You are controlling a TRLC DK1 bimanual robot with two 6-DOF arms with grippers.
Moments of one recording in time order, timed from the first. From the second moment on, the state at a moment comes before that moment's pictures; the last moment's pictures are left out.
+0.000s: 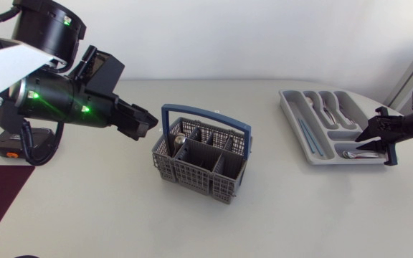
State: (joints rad) left arm -0.44 1.28 1.08 -0.58 0.13 0.12; right arm -0.56 2.09 1.47 -0.65 -0.40 -1.91
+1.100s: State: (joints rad) left arm -0.24 1.38 0.92 -0.42 0.25 0.45; right arm 0.40 1.08 0.94 -0.59 -0.32 -0.72
